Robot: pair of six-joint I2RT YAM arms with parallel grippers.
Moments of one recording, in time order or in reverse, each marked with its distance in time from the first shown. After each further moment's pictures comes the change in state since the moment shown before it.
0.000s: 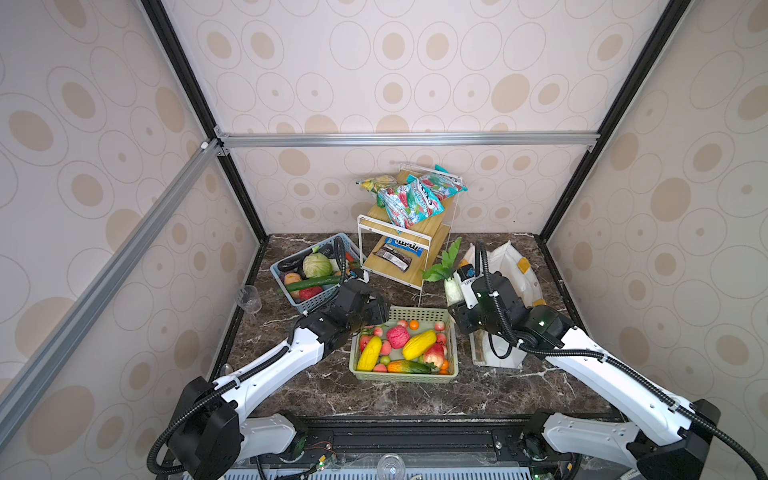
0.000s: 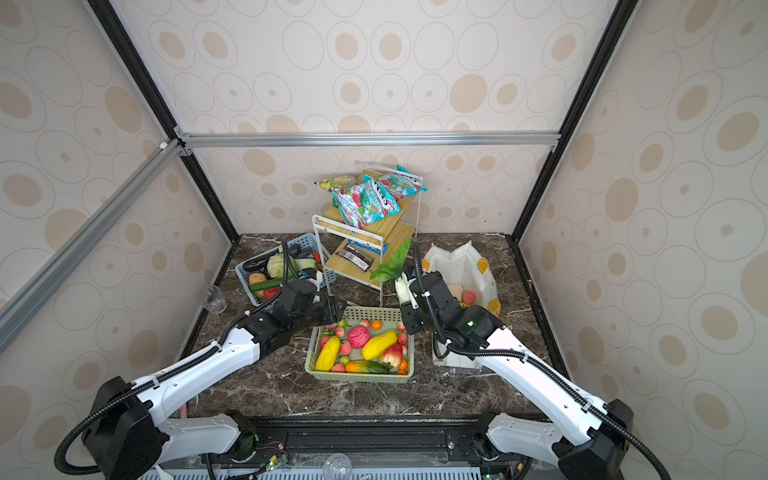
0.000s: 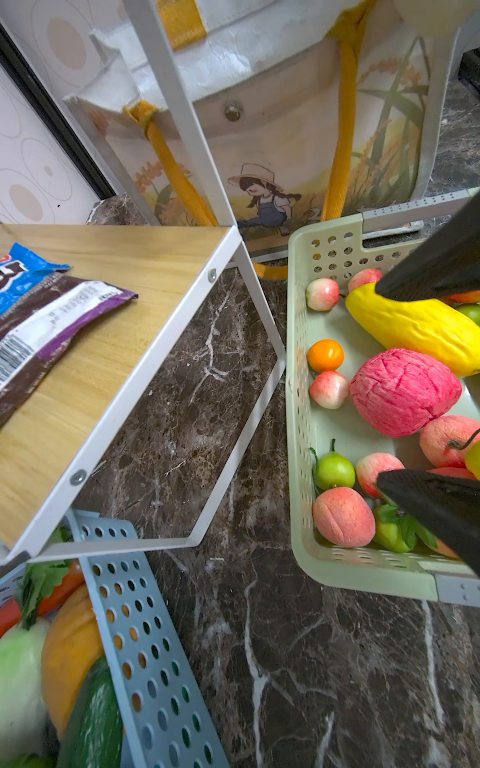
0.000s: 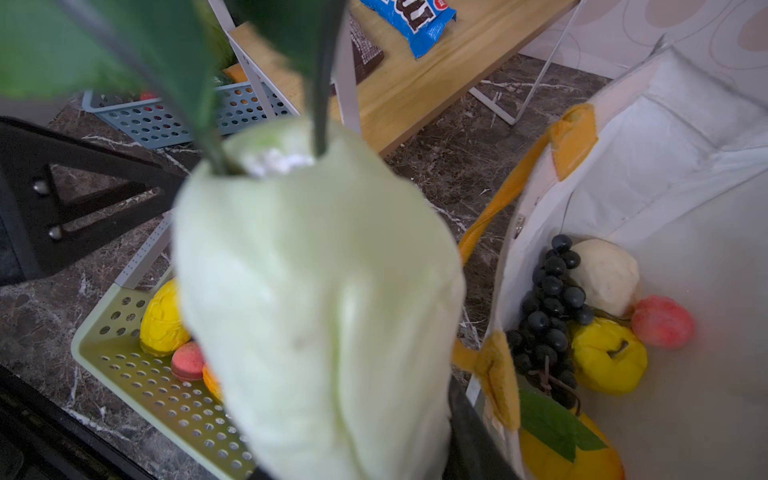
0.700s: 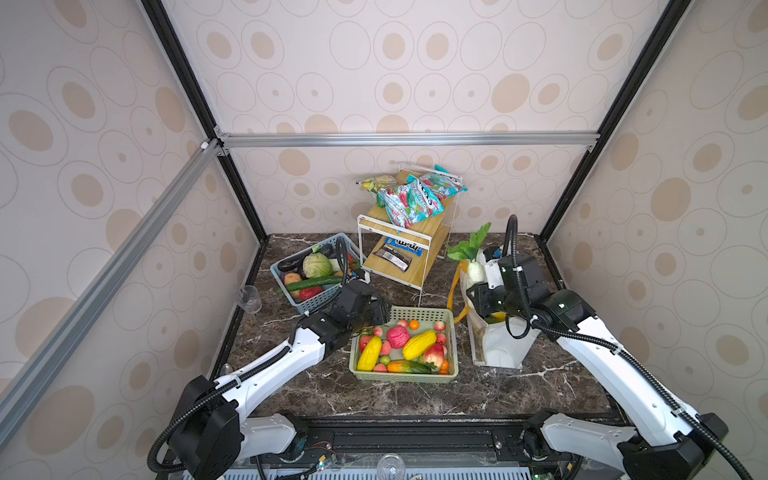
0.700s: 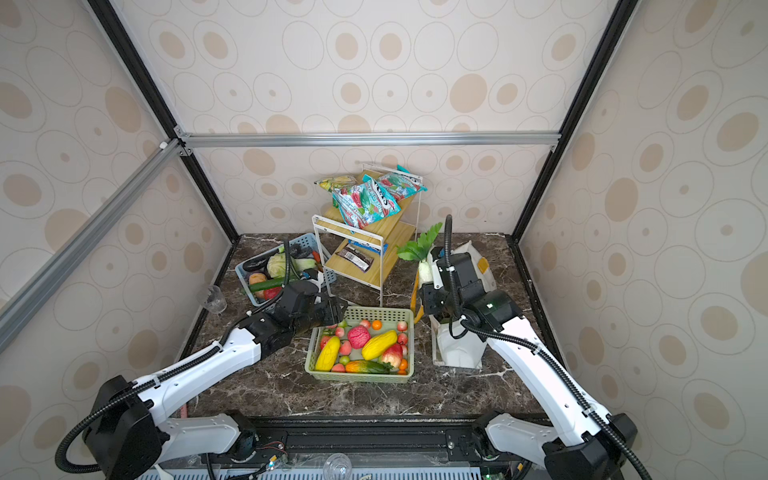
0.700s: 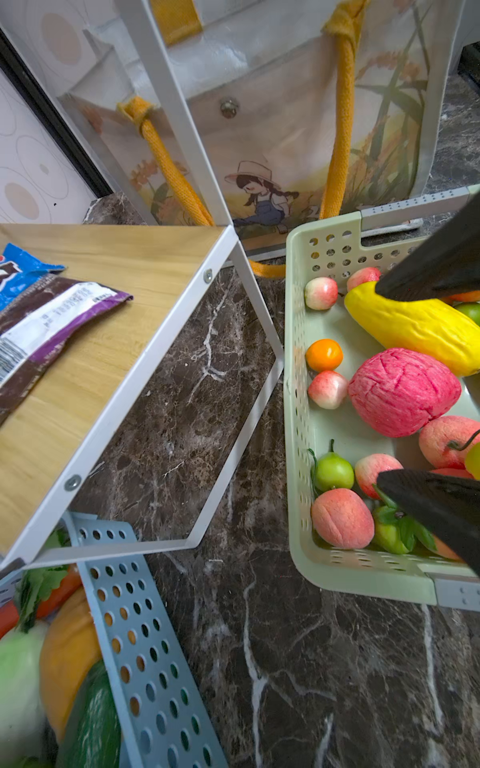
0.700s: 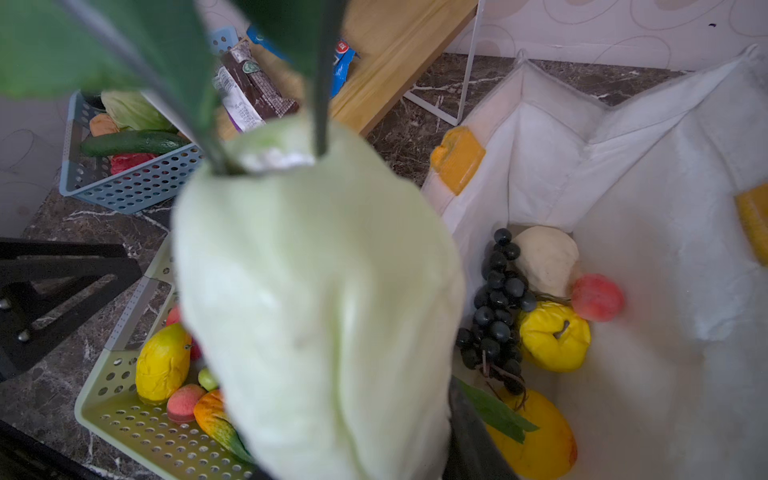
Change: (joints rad) left arm -0.013 0.002 0.000 0.000 -0.016 -0.001; right arm -0.236 0.025 0.121 -0.073 -0.124 0.002
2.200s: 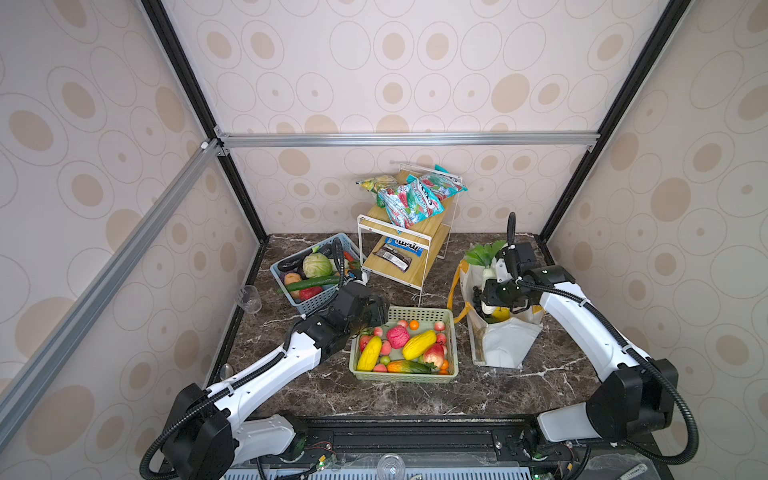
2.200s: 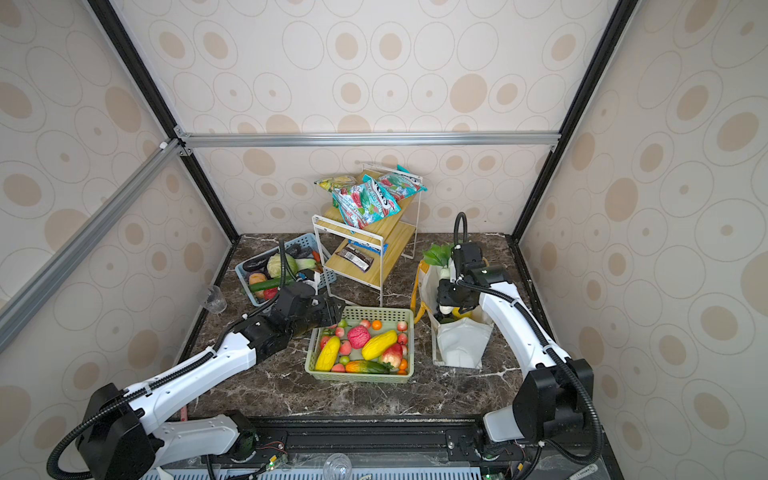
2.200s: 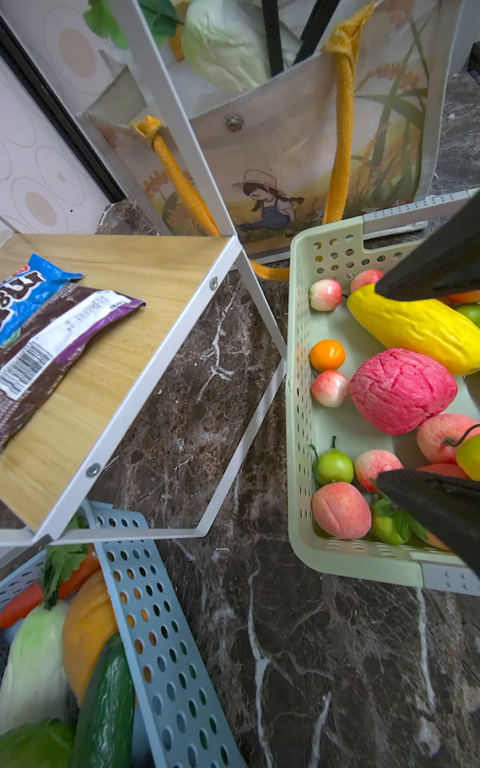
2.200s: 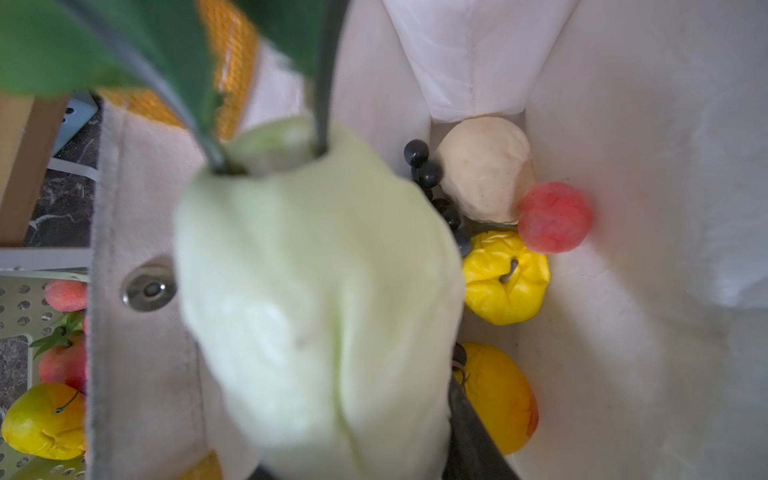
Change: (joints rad) left arm -0.008 -0.046 -0.018 -0.001 -0.031 -0.003; right arm -0.265 0.287 0.038 -0.105 -0.113 0.012
